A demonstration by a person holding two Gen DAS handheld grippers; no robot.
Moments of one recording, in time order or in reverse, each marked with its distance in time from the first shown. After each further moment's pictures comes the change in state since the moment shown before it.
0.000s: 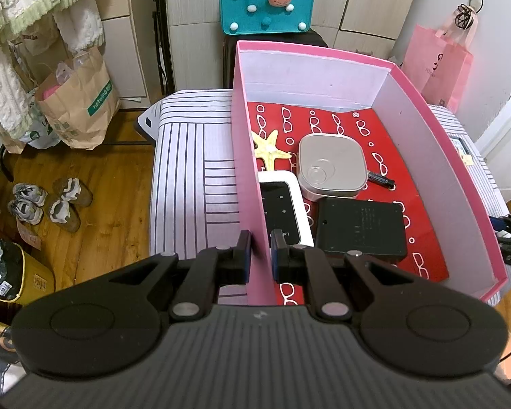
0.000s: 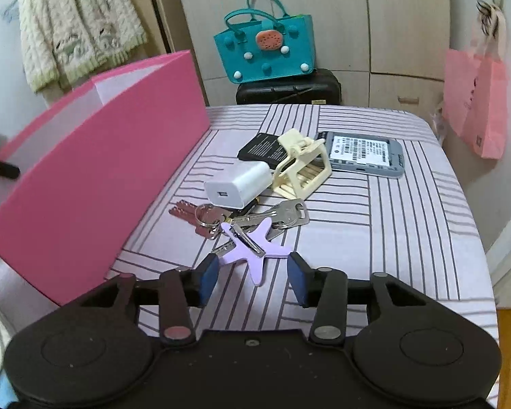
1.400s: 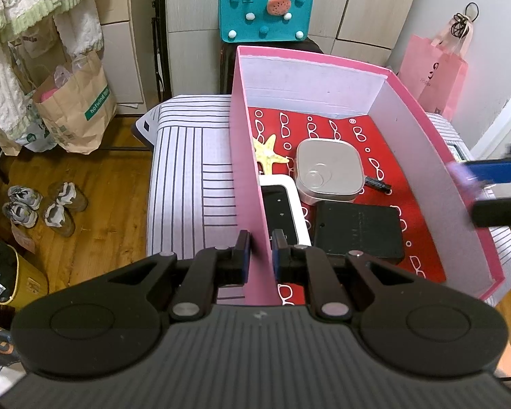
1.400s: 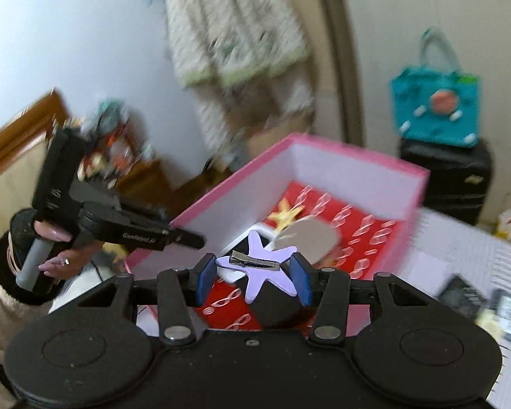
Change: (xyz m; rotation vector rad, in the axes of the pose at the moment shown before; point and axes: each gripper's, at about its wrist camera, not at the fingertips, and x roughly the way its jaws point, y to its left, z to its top) left arm -0.001 0.004 -0.007 -0.001 -0.034 -0.018; right arm -0.012 0.141 0.126 -0.273 0.065 0.464
